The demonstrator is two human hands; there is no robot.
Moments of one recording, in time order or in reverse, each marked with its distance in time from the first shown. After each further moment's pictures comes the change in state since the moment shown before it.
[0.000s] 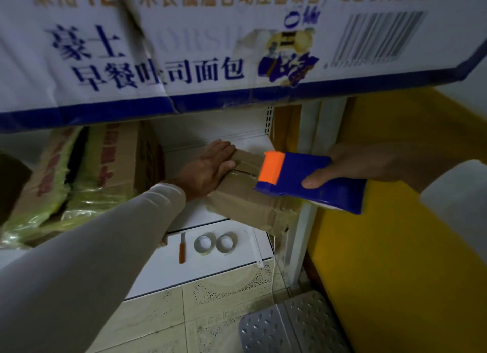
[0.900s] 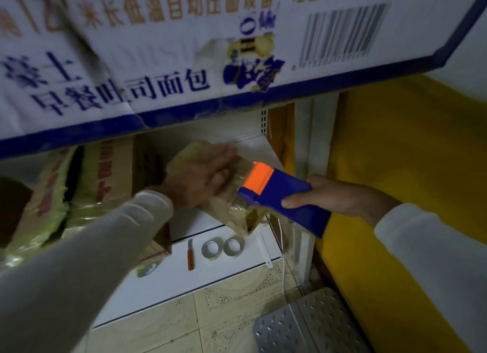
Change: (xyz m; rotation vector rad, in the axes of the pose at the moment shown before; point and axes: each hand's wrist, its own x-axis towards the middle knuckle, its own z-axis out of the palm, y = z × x) left_hand -0.010 0.010 -0.025 0.254 -0.016 0.185; right_hand 0.029 0.031 0.068 0.414 -0.020 -0.099
